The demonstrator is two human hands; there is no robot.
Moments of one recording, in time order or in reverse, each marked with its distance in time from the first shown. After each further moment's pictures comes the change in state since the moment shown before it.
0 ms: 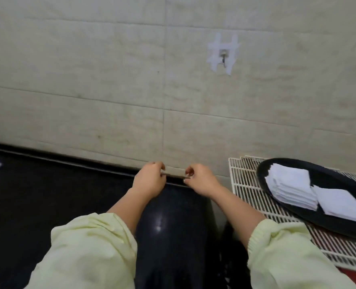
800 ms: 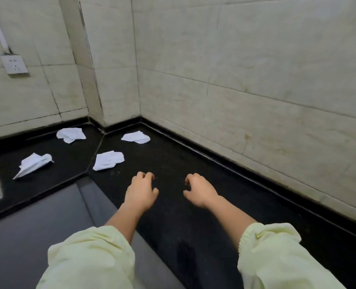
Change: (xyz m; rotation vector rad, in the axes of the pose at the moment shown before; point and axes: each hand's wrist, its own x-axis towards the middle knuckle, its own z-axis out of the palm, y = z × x) left_hand -0.143 -0.474 -0.163 0.127 0.108 -0.648; right_hand 0.034 -0.402 0.335 -0.157 -0.400 -0.537
